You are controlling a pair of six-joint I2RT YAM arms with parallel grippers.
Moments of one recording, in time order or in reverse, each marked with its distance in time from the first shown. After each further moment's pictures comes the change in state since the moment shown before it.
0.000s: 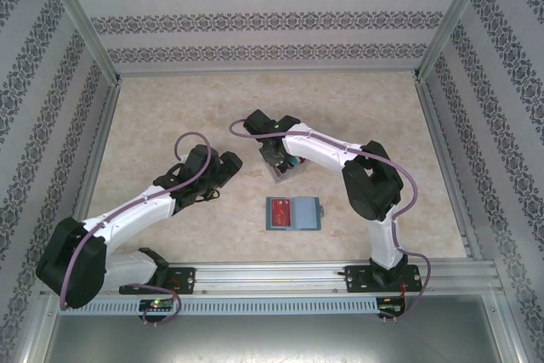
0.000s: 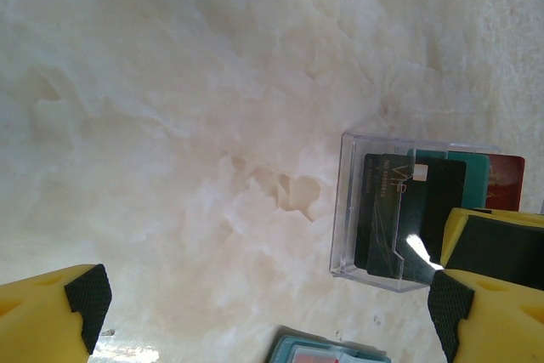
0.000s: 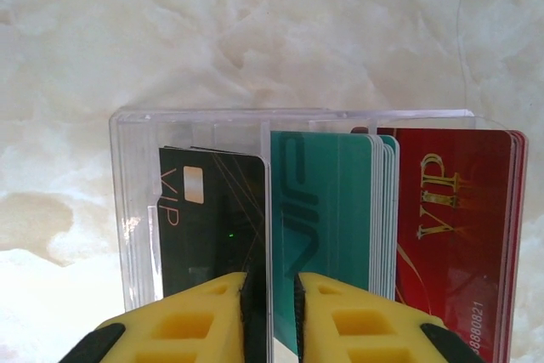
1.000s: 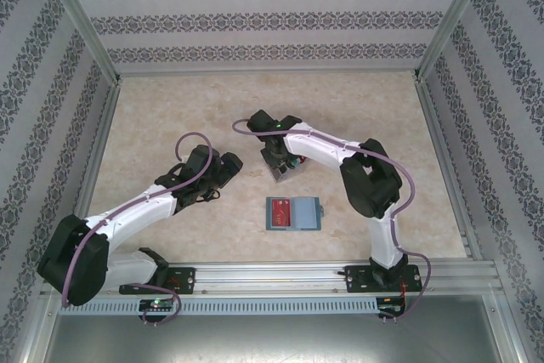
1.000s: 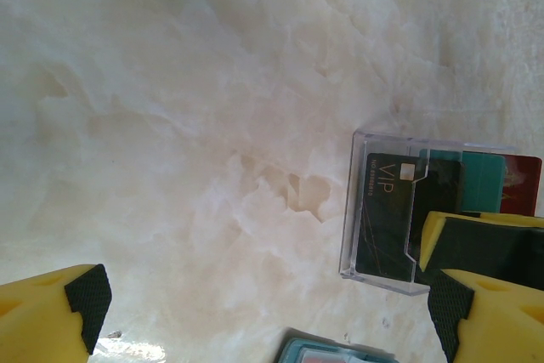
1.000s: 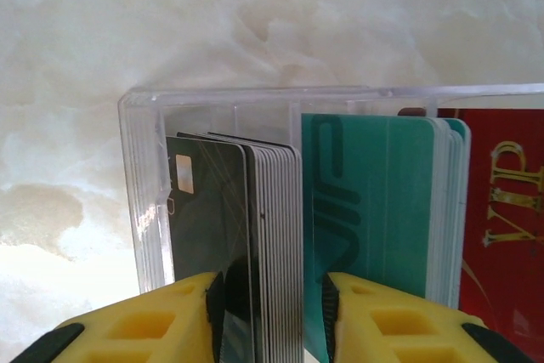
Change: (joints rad) left arm 0.000 0.018 0.000 0.000 0.001 -0.001; right arm -0.023 0.025 -0.015 0.011 -0.091 0.019
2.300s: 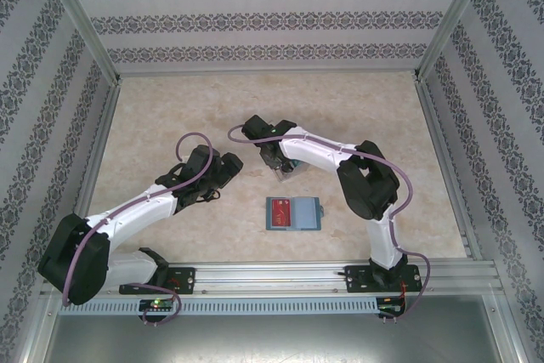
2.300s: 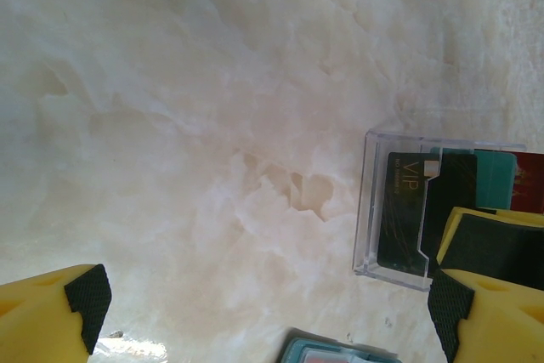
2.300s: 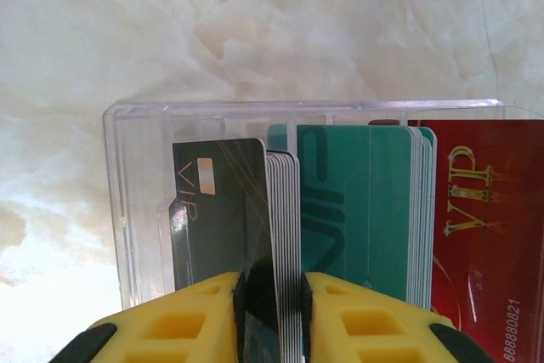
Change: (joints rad) left arm 0.000 0.009 0.000 0.000 0.003 0.000; right arm 0.036 -0.002 -0.011 0.009 0.163 -0.021
